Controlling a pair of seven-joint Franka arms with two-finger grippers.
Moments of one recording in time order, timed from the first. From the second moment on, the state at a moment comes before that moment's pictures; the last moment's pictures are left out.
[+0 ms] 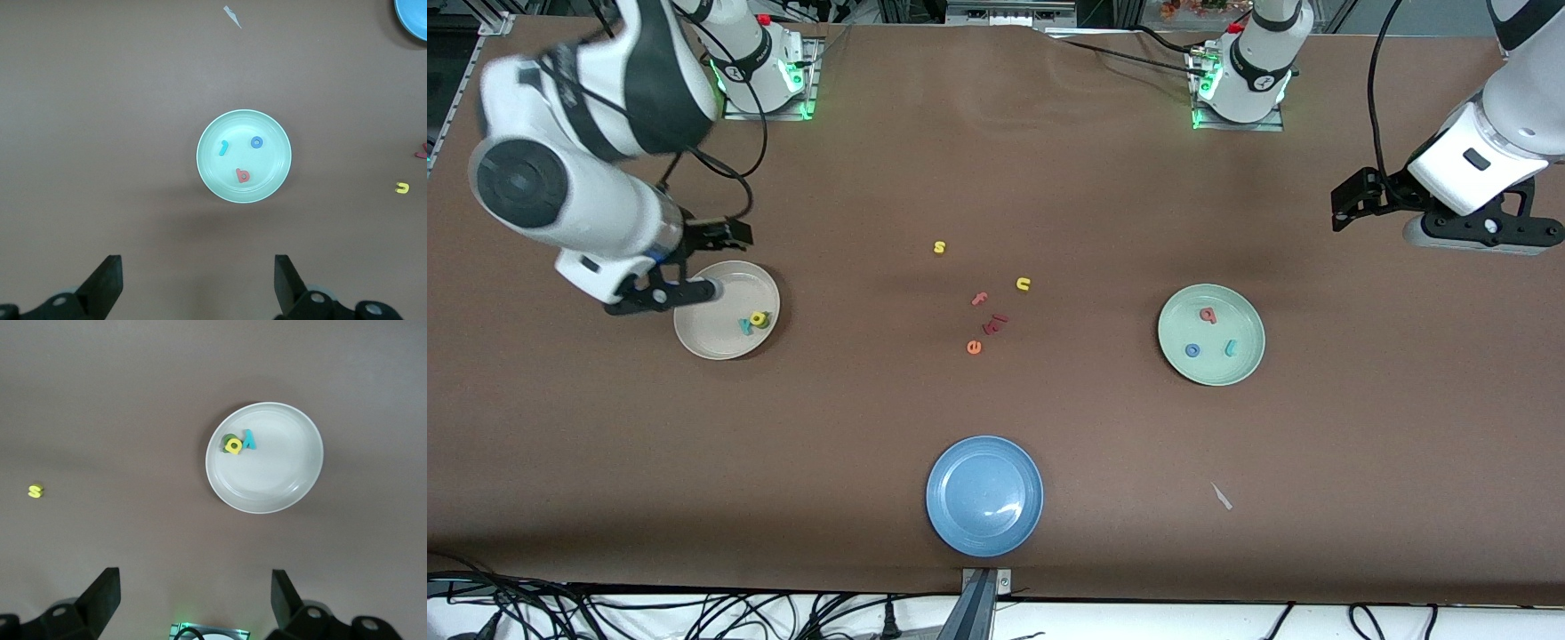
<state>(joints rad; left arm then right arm) 0.04 0.00 -0.16 -1.66 0.01 1.61 -0.04 0.30 0.17 -0.08 -1.62 -0.01 1.54 0.04</state>
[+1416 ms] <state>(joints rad) 0.04 0.00 -0.17 -1.66 0.01 1.61 -0.04 0.13 0.02 -0.07 -1.62 -0.02 1.52 -0.04</state>
